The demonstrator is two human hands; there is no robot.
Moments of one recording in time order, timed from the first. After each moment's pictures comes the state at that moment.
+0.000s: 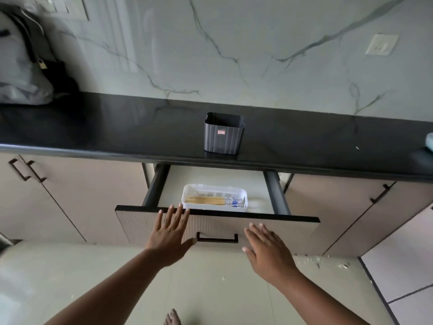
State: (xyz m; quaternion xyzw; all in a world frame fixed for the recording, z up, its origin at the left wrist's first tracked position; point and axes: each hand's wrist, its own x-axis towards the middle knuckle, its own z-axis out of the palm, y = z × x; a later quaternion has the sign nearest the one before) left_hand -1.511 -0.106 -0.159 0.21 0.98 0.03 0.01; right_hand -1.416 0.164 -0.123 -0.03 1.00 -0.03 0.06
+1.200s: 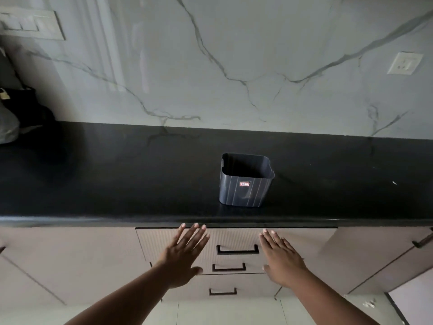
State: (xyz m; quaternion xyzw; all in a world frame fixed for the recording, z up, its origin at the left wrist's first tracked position) left_hand -1.738 -0.122 -0.174 0.38 0.92 -0.05 0.00; right_hand -1.649 0.164 -0.131 0.01 0.99 0.02 0.10
